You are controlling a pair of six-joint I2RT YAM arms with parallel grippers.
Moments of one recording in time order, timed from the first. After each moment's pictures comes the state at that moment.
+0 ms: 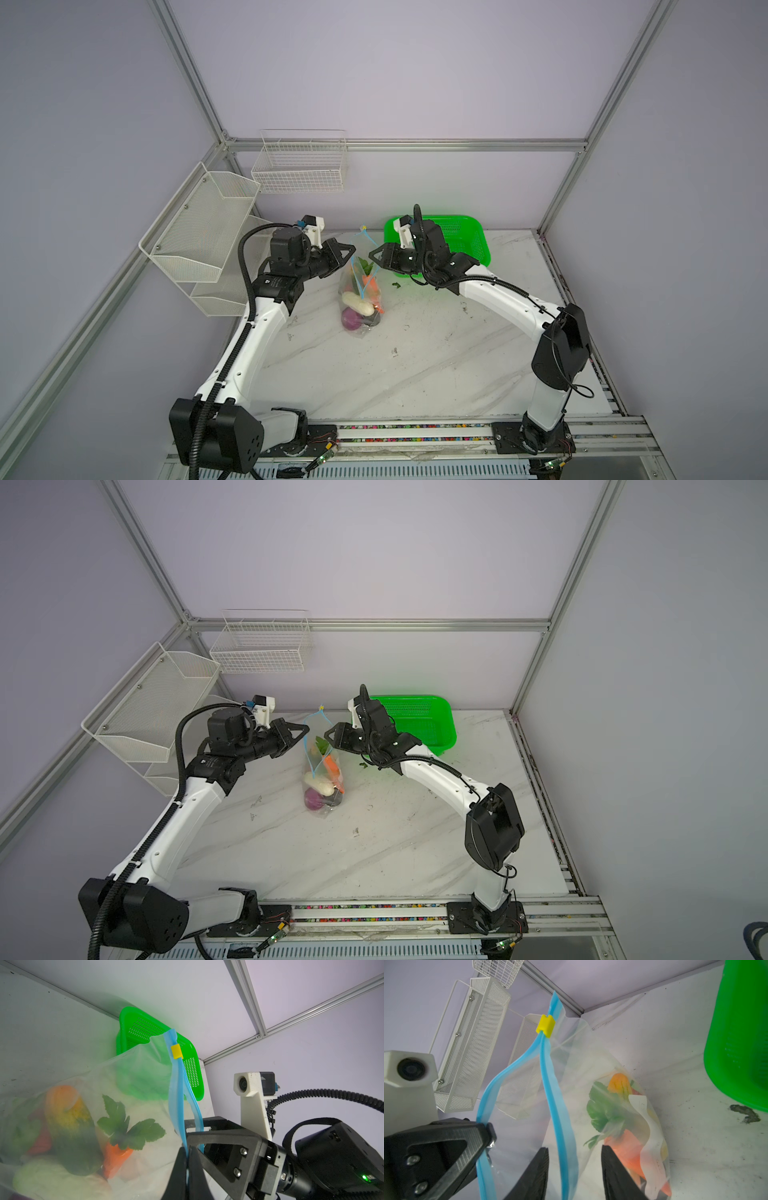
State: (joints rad) left arm -0.11 1.27 1.22 -0.32 0.57 -0.76; right arm 0.74 1.82 1.65 -0.23 -0.31 0.84
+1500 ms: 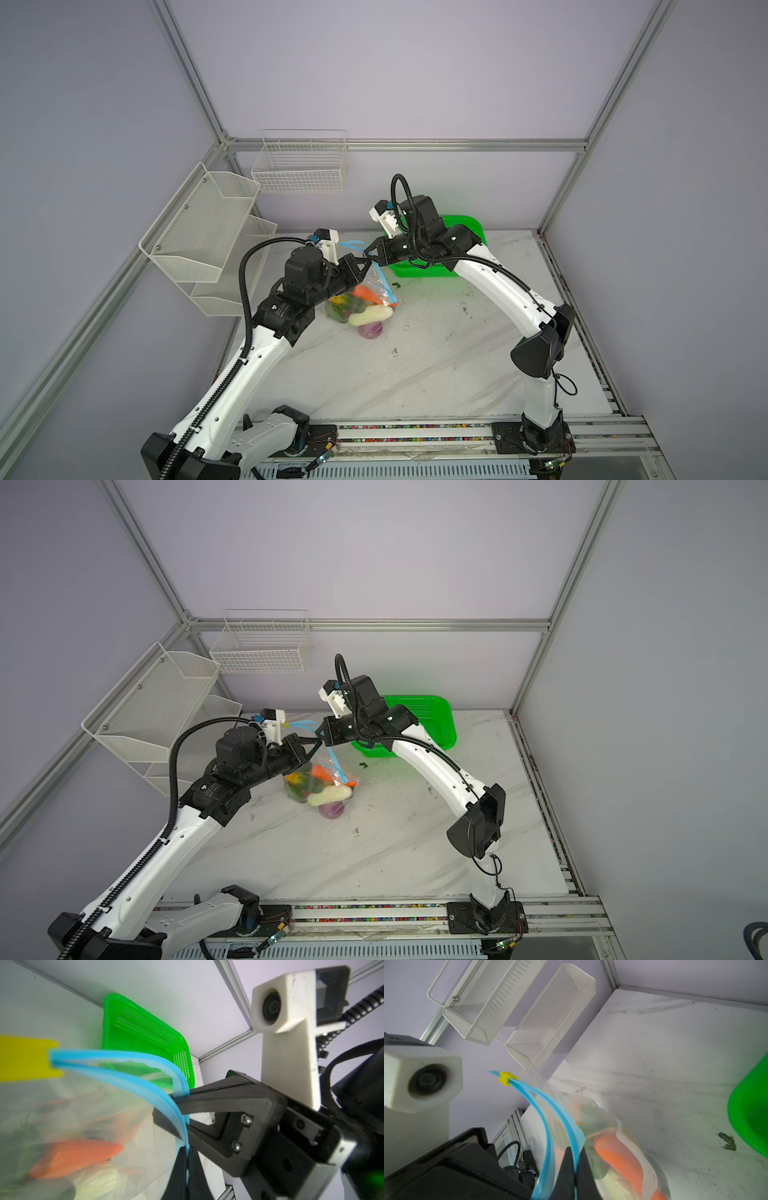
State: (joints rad) left arm -0.40 1.08 1.13 -0.37 0.28 -0.87; right arm 0.76 1.97 2.17 -0.77 -0.46 0.39
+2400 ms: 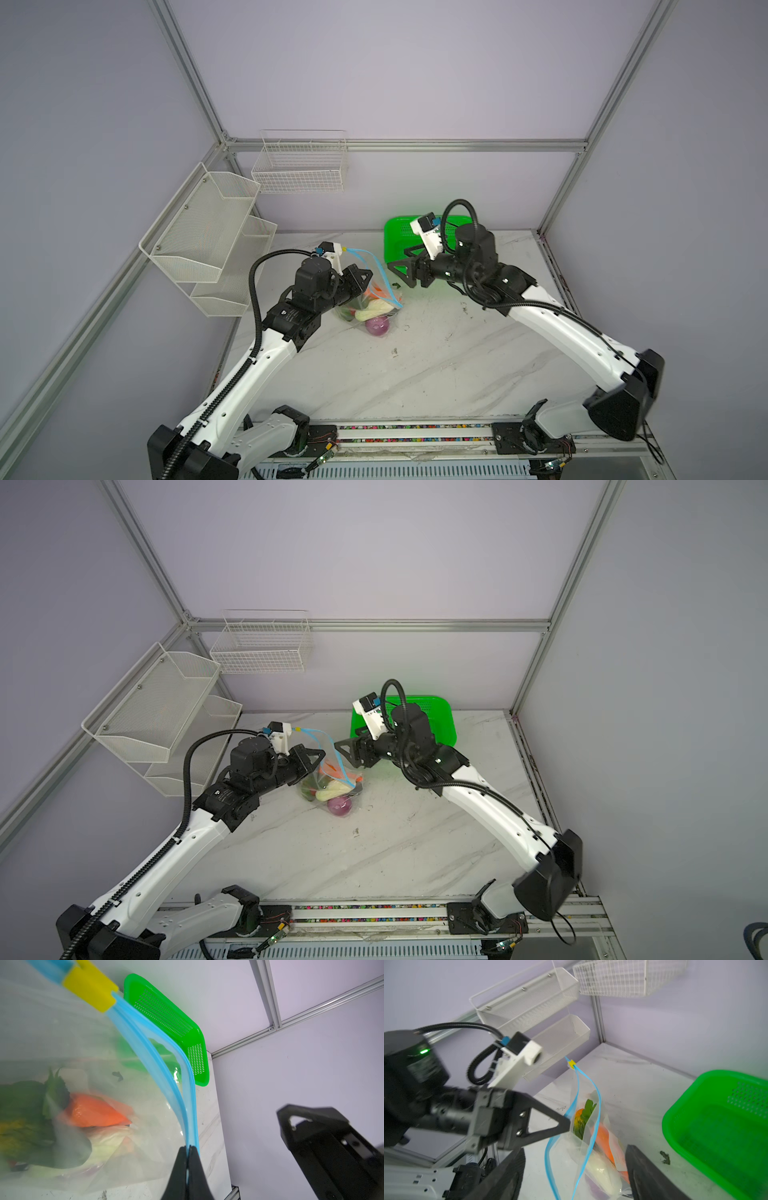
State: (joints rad) left arm -0.41 1.08 1.03 -0.32 0.23 -0.90; right arm 0.72 1.32 1.30 -0.16 -0.38 0.17
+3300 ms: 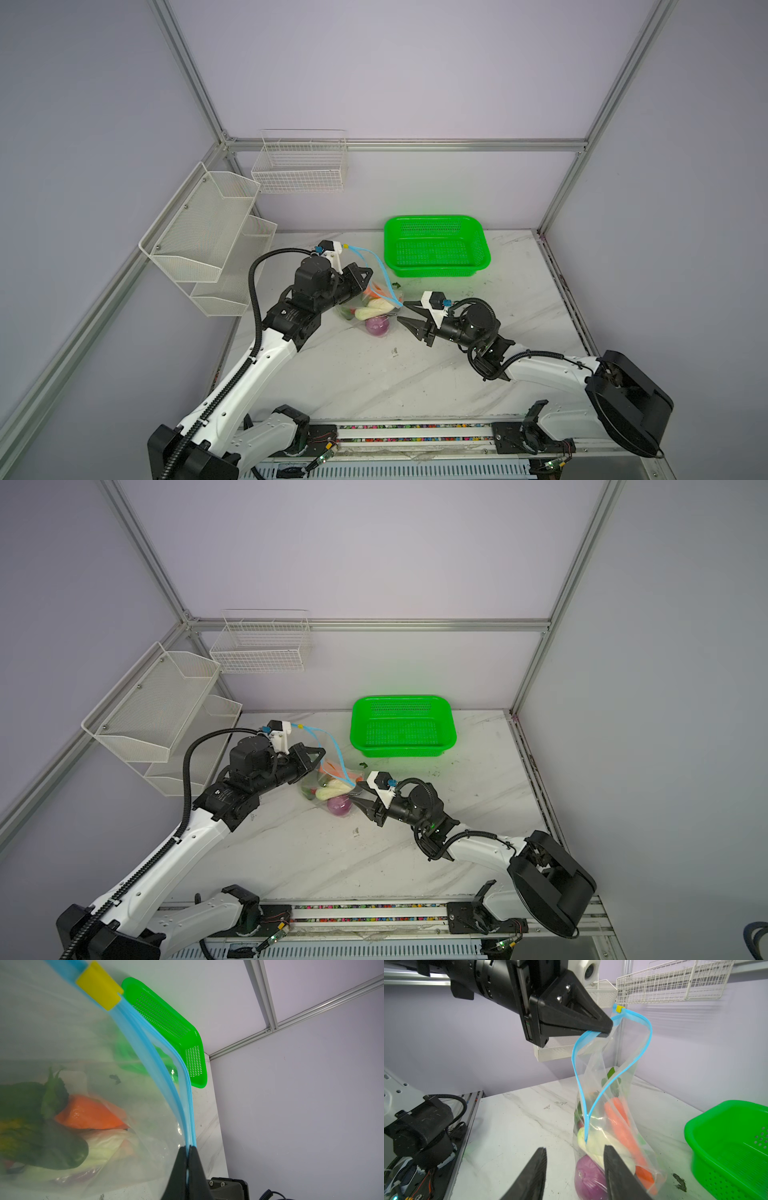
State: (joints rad) left arm -0.41 1.08 1.03 -0.30 0.23 -0.90; right arm 0.80 1.36 0.53 0.88 -0.40 0.02
